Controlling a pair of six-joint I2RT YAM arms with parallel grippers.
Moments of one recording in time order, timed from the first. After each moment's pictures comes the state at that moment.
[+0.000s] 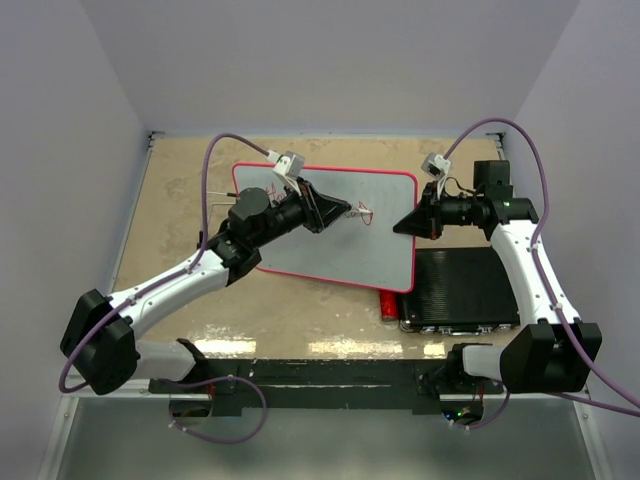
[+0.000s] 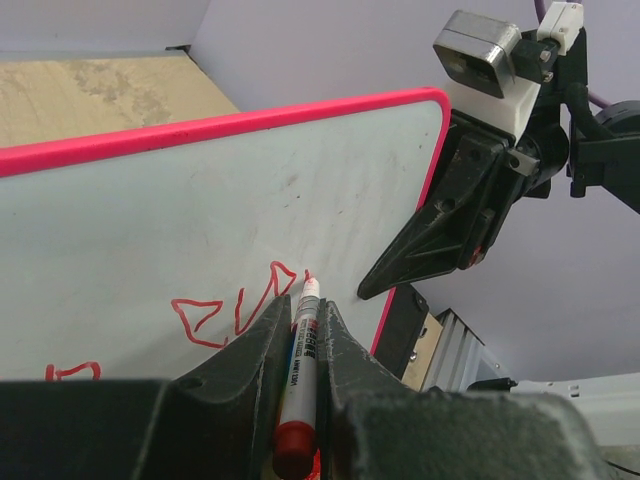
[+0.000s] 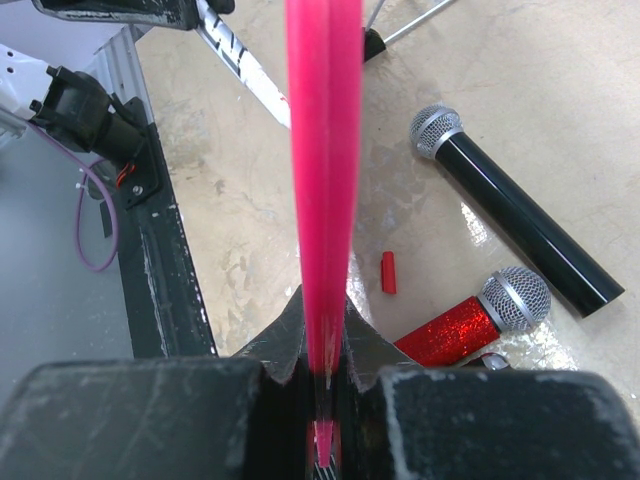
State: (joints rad) left arm -0.71 1.30 0.91 0.42 0.26 -0.60; right arm 0.01 1.27 1.17 -0.77 -1.13 -0.40
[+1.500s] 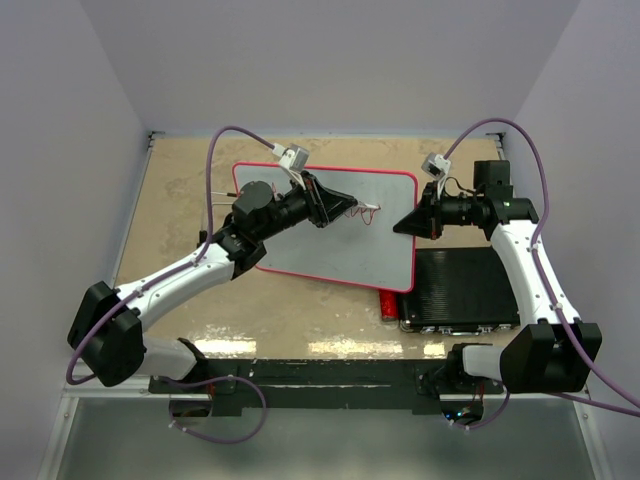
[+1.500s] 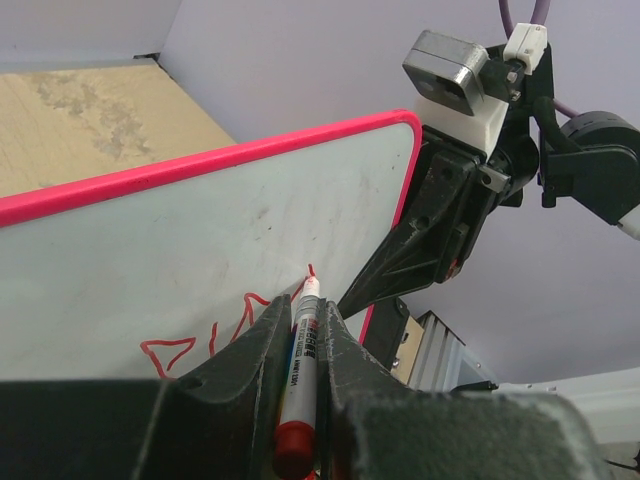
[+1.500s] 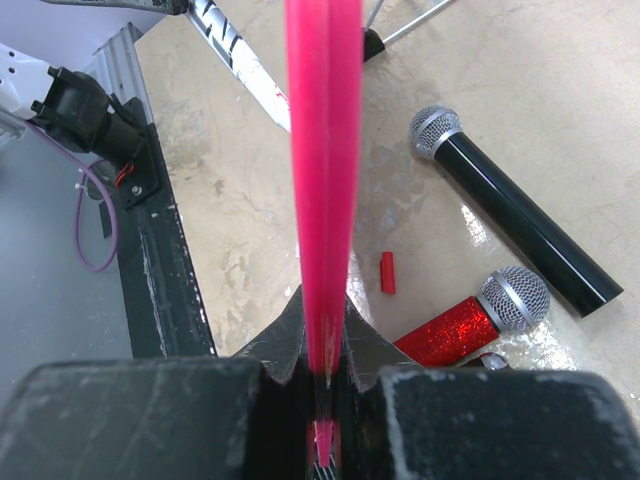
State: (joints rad) left arm -0.70 1.36 0.97 0.46 0.31 -0.63; right arm 0.01 1.27 1.17 -0.77 -1.12 -0.40
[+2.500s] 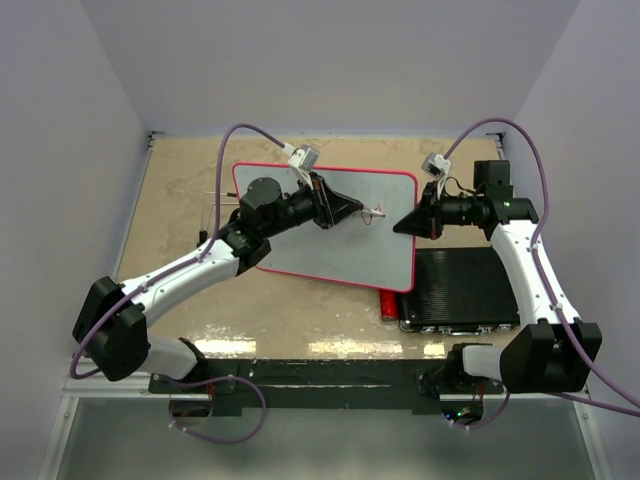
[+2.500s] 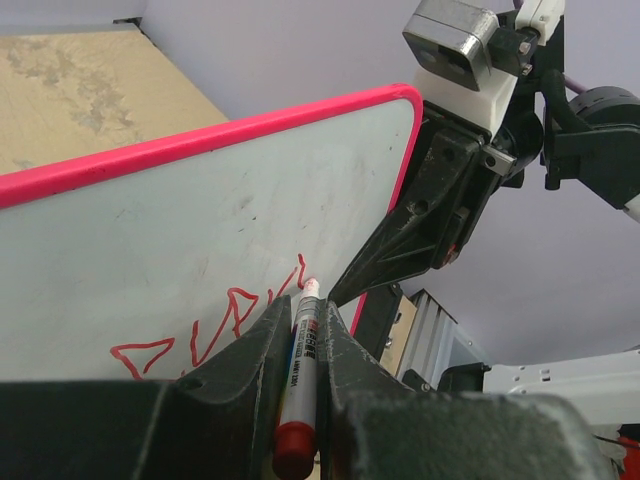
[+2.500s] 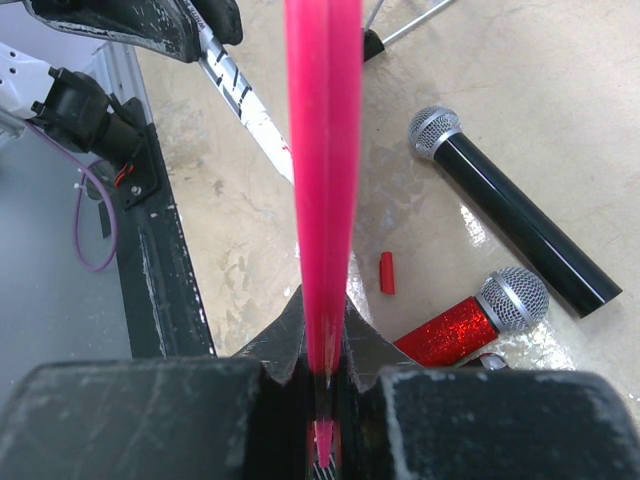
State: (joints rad) left arm -0.72 1.39 1.01 0.40 0.34 -0.62; right arm 0.01 1.27 1.17 -0.77 -1.12 -0.40
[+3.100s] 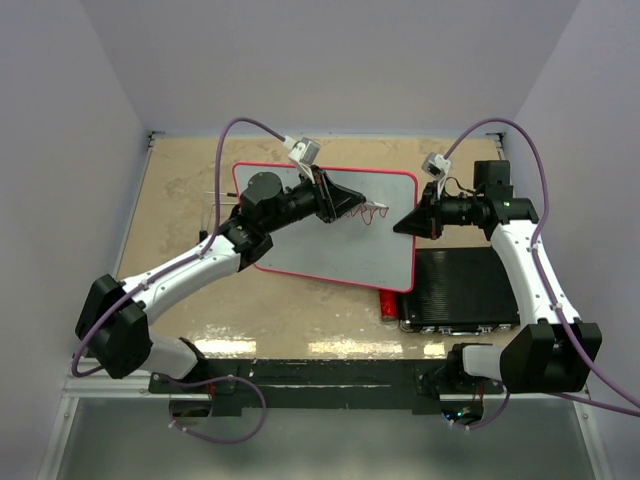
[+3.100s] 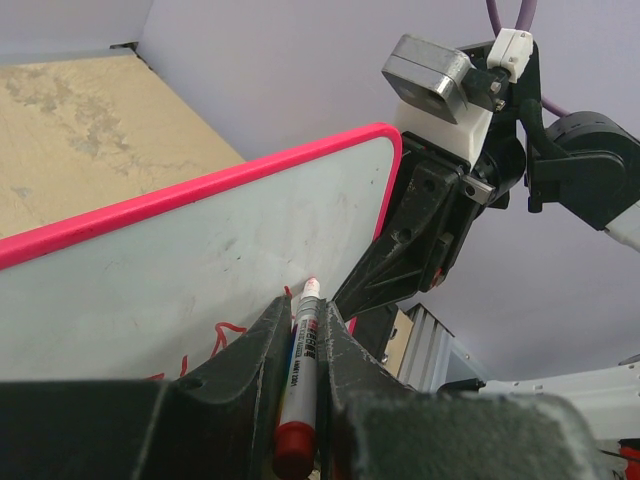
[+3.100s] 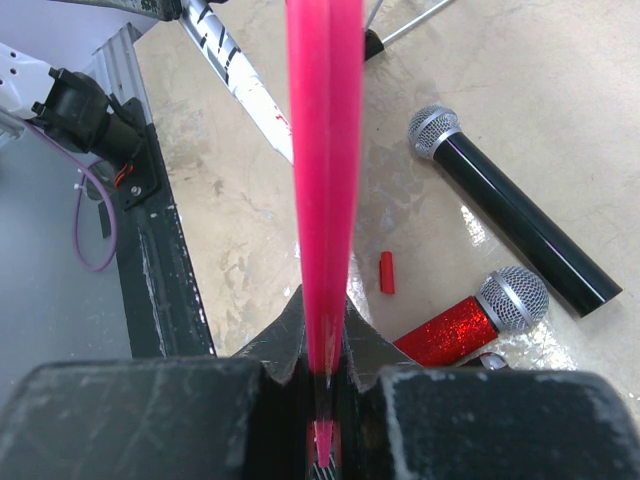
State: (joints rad) left arm -0.72 1.41 1.06 0.40 0.34 -0.63; right arm 0.01 1.27 1.17 -0.77 -1.12 -0.40
